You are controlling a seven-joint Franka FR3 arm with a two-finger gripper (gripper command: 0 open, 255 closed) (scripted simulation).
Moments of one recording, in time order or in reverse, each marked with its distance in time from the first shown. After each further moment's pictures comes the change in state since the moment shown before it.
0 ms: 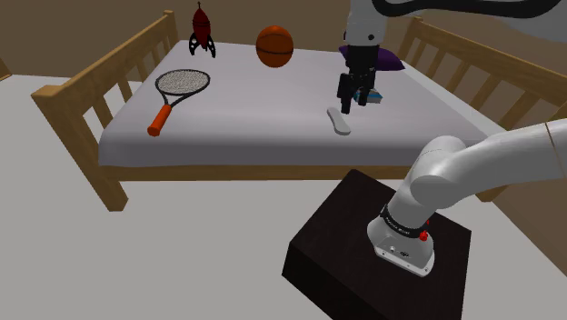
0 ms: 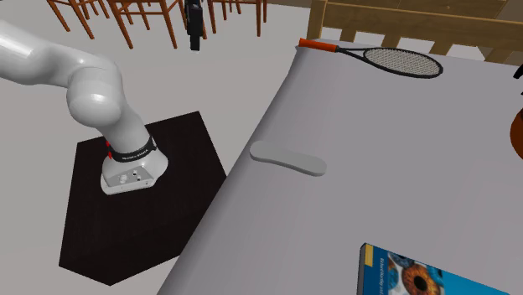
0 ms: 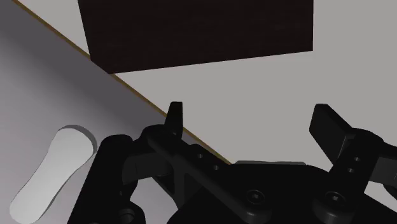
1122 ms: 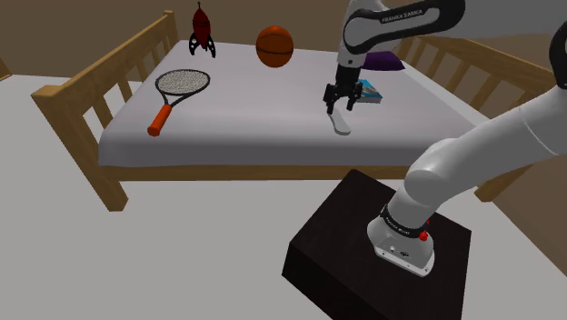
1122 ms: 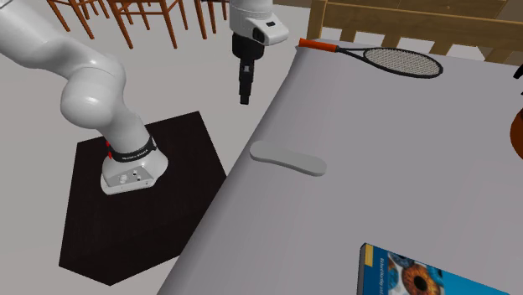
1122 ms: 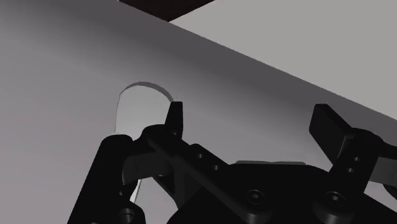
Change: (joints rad) arm -0.165 0.285 -0.168 -0.057 -0.115 0.447 0.007
